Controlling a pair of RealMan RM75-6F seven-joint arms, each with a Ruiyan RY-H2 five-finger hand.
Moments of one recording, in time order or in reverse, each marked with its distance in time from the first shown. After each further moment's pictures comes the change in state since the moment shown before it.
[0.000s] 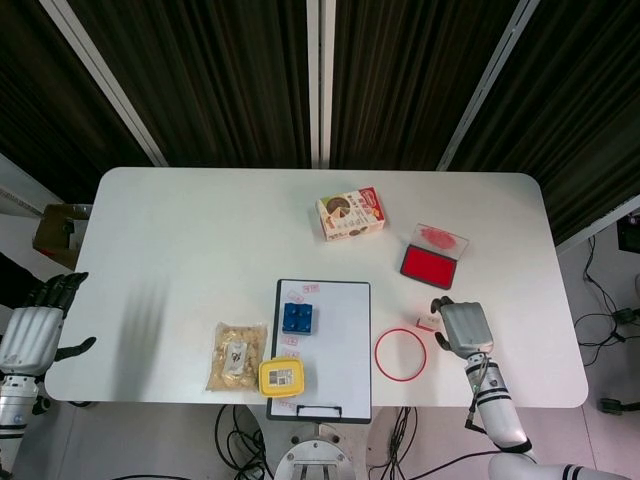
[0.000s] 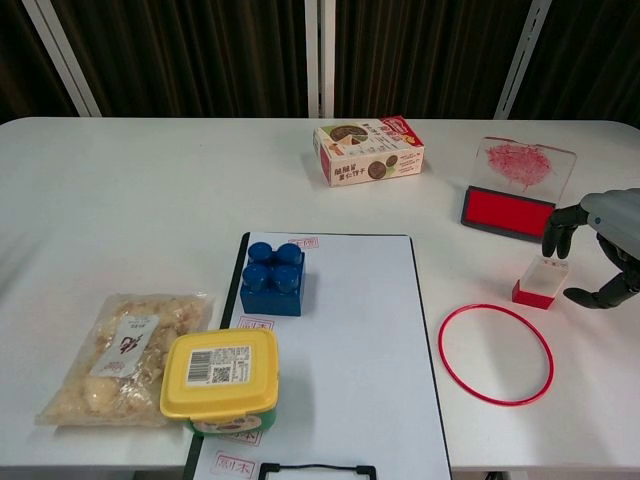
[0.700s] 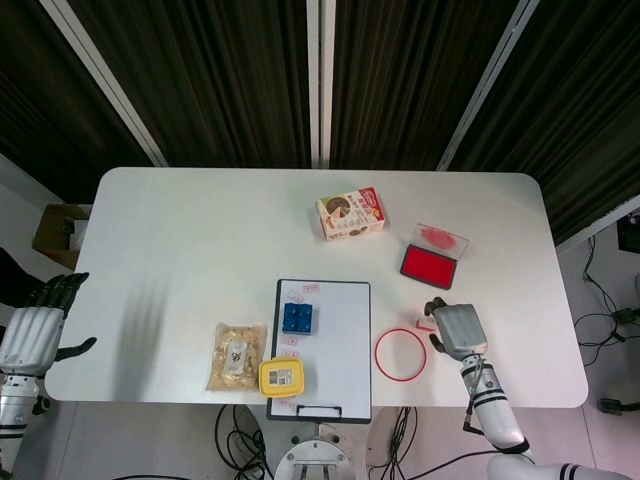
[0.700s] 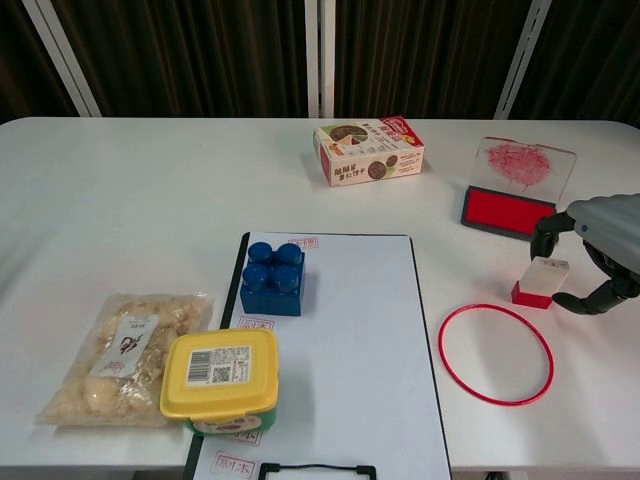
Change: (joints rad) left arm 0.000 0.001 -0.001 0.001 0.000 -0.004 -0.001; right arm 0.017 -0.009 -0.028 0.015 -0.029 0.001 0.024
